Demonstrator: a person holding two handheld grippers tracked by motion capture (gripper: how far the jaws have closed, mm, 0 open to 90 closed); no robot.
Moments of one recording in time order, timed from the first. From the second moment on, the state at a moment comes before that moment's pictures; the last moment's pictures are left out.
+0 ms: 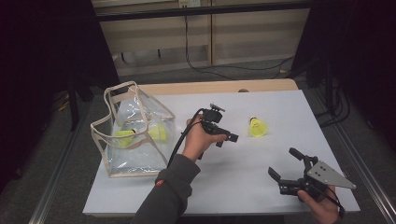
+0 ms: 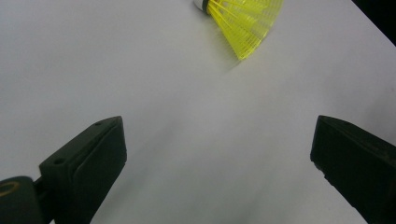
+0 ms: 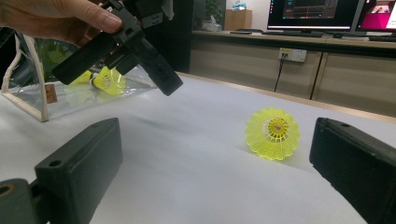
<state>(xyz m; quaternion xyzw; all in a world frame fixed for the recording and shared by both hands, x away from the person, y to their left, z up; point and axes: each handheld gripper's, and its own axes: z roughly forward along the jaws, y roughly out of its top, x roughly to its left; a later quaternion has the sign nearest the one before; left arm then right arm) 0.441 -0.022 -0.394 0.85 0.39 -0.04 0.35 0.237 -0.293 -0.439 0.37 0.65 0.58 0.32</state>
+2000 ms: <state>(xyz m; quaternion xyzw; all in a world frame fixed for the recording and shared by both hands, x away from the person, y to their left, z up) 0.461 -0.066 -0.423 0.84 0.39 0.02 0.38 0.237 -0.293 -0.439 0.36 0.65 0.58 0.32</state>
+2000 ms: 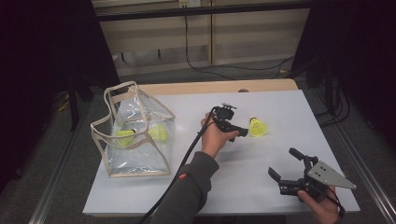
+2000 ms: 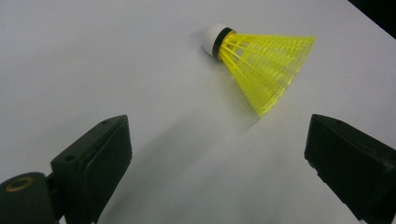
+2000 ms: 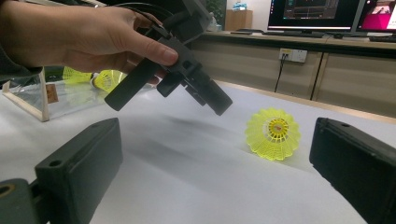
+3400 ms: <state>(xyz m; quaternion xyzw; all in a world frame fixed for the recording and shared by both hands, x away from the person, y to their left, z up) 0.465 -0.100 -0.442 0.83 0.37 0.05 0.41 0.236 -0.294 -0.439 0.36 0.65 0.58 0.32</state>
